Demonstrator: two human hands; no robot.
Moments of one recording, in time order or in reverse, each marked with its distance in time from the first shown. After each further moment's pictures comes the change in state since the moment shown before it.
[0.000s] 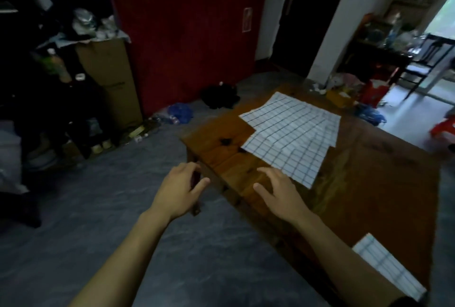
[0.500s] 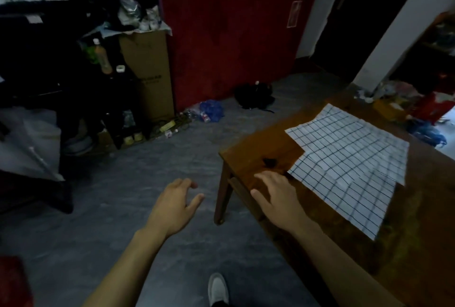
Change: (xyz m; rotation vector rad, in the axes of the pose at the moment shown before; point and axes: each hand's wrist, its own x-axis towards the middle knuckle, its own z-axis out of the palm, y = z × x) left_hand 0.054 -0.137 -0.032 0.024 -0.010 -0.238; right_hand 0.157 -0.064 0.089 -0.157 -0.134 -0.110
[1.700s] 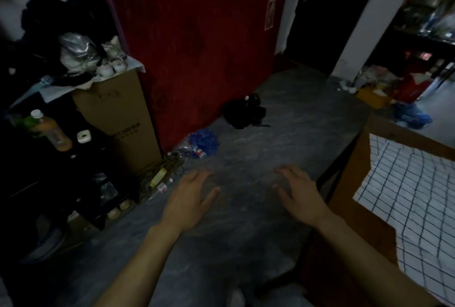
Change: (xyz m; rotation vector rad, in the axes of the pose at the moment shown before) left_hand 0.493 -0.180 -0.123 -0.077 -0.070 0.388; right_hand 0.455 -0.076 0.004 -0.030 0.110 0.253
